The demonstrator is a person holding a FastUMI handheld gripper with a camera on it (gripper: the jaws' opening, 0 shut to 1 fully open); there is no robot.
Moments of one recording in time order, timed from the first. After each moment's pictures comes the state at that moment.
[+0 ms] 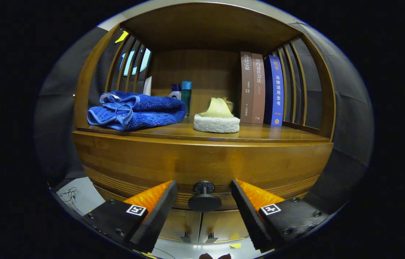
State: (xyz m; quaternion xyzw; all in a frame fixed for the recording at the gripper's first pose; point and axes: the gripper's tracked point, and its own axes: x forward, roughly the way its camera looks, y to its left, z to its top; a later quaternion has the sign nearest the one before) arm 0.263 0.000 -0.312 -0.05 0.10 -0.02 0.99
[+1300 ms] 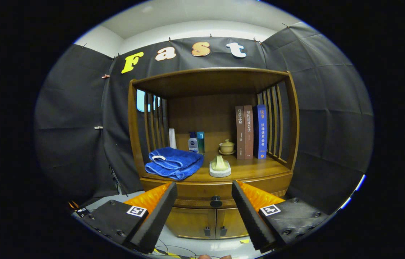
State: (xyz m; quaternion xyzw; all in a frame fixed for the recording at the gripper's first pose) arm 0.087 0.026 -0.108 0.01 0.04 0.03 1.00
